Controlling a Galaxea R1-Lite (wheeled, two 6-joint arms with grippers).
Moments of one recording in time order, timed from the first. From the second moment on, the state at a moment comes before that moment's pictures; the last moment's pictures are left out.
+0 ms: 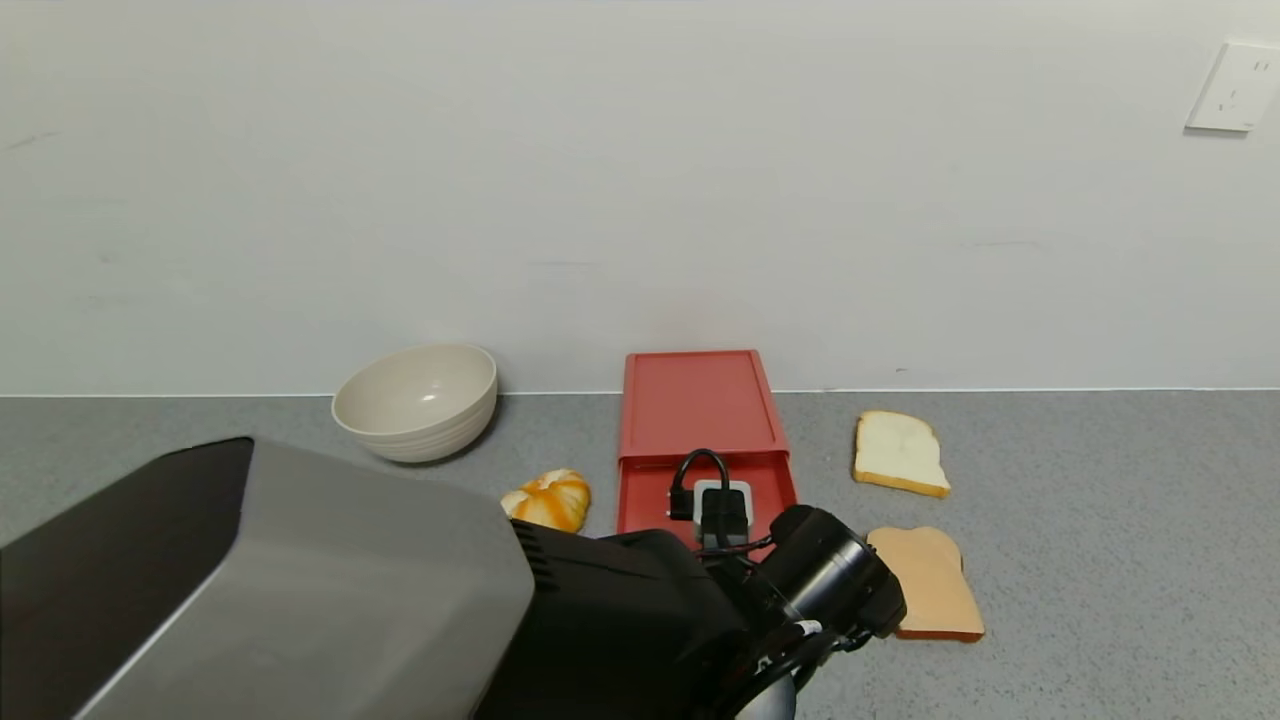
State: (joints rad) left arm -1.00 2.17 -1.38 0.25 0.65 -0.80; right arm 0.00 0.00 0.00 0.00 0.00 -0.01
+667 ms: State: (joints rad) left arm -0.95 2.21 -1.43 0.16 0.64 -0.72; right arm 0.00 0.00 0.00 0.00 0.00 -0.01
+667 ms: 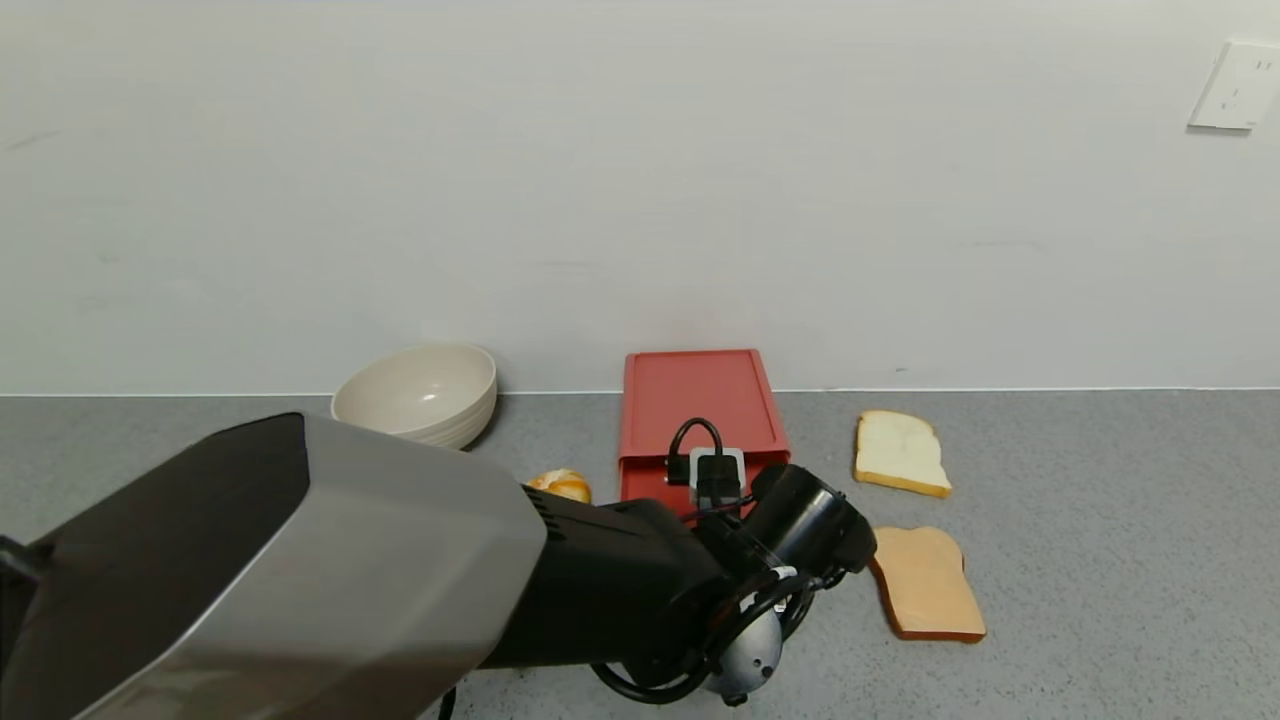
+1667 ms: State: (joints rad) left arm -0.89 2.24 -1.43 -0.01 0.64 -0.57; right arm 0.00 0.00 0.00 0.00 0.00 -0.01
